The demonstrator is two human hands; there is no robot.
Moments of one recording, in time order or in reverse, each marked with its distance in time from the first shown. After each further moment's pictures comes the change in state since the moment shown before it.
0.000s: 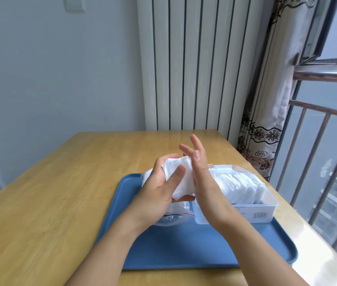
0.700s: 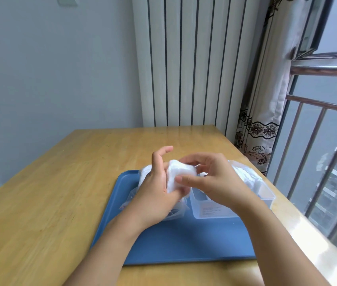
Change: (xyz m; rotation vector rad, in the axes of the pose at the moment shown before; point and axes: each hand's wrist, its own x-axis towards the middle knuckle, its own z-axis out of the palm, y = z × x) left_hand 0.002 -0.013 -0.005 0.485 0.065 0.102; right_hand 0.000 -0.008 -0.041 -0.389 -0.100 -0.036
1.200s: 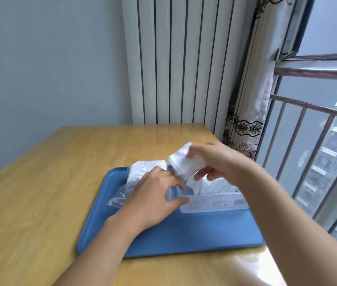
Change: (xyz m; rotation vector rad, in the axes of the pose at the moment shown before) left_hand 0.002 -0.010 0.015 0.571 -0.109 0.253; right_hand 0.020 -0.029 -0.039 -0.049 -0.025 0.585
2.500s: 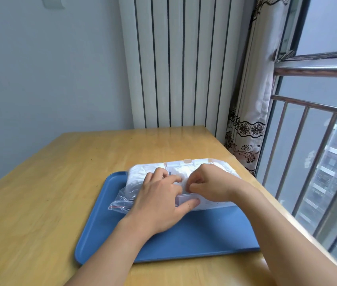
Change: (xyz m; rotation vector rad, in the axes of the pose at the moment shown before) left_hand 0.010 0.006 0.022 0.389 -0.035 -0.023; right_hand 0.037 0.065 0.011 -0.613 -0.041 -0.339
